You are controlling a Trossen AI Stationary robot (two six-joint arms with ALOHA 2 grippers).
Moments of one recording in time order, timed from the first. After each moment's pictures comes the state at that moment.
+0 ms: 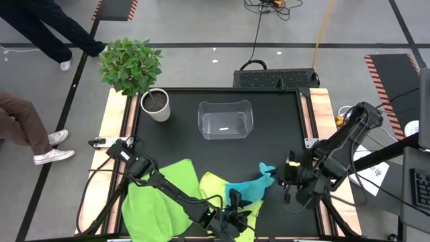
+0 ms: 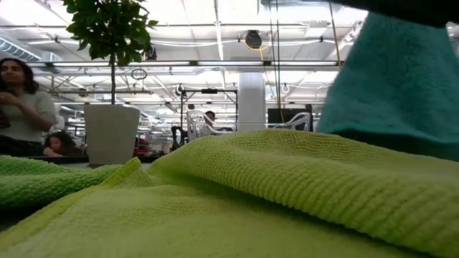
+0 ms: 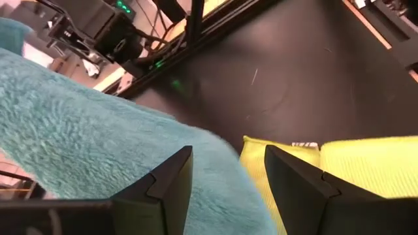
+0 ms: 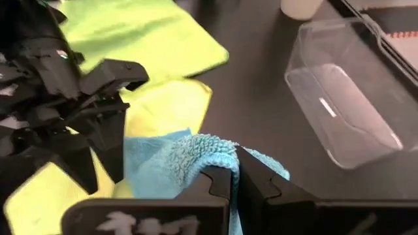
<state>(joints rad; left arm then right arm) -0.59 2.42 1.98 -0.18 -0.77 0.19 0.83 1.26 1.15 -0.91 0.76 0.79</state>
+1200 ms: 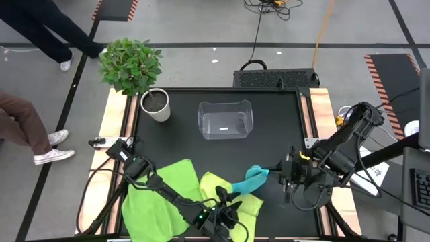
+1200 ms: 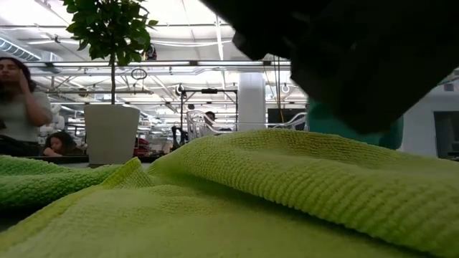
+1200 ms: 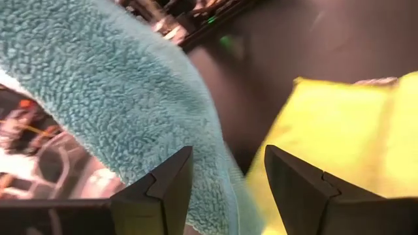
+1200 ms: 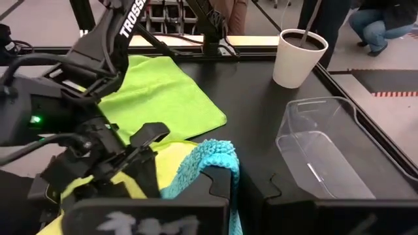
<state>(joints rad) -0.62 2.40 1.79 -0.12 -1.05 0.05 0.83 1.26 1.26 -0.79 0.90 0.58</state>
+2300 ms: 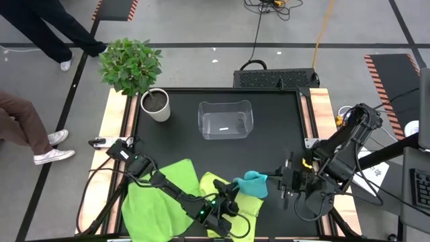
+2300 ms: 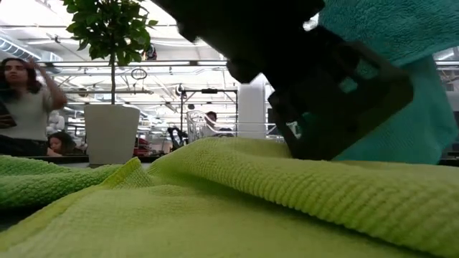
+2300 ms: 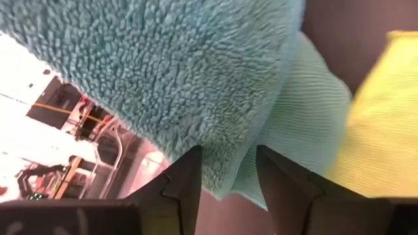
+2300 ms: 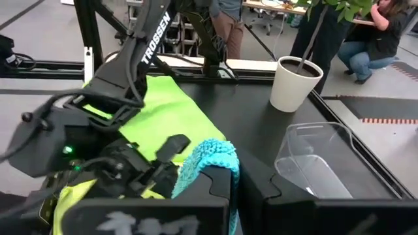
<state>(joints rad) -0.59 2.40 1.76 -0.14 -1.18 0.10 0.87 1.31 1.26 -0.67 1.00 0.49</state>
